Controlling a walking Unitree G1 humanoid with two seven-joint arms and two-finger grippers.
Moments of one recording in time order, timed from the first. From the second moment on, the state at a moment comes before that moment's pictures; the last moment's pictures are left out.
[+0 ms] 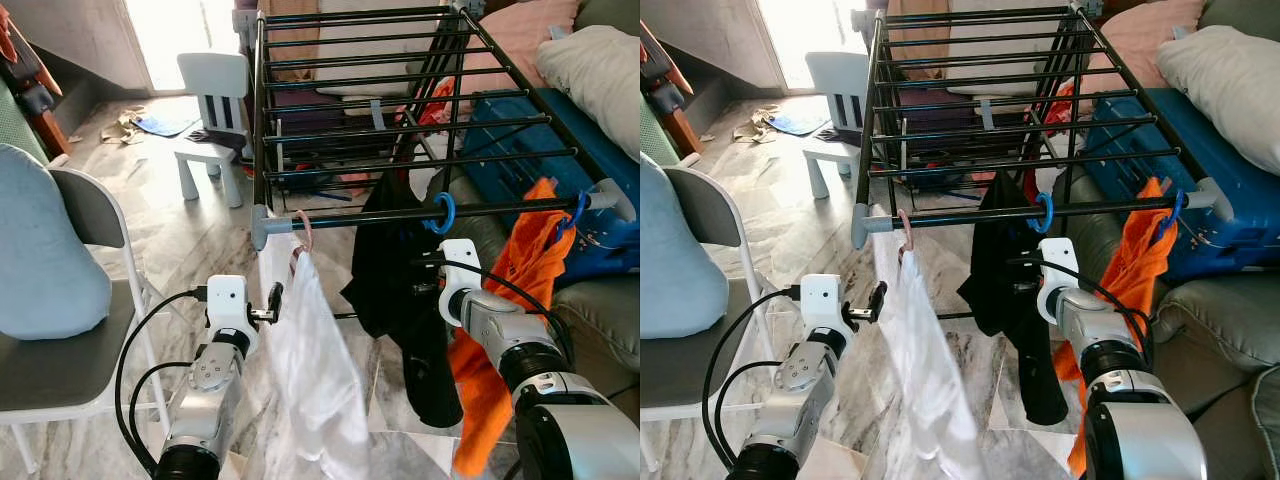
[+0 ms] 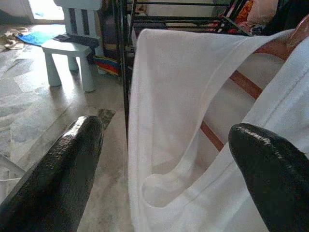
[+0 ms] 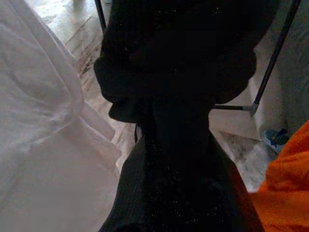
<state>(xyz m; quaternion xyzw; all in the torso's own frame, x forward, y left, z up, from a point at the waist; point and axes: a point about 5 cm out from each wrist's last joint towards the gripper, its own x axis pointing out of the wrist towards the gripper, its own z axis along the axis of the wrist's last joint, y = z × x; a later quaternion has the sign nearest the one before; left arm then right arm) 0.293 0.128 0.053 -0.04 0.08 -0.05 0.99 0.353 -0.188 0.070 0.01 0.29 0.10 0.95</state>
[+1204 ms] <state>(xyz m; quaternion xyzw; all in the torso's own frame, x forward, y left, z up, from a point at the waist) 0.294 0.121 0.051 -0.04 0.09 -0.05 0.99 0.355 -0.195 0.073 -0.01 0.25 0.09 0.96</state>
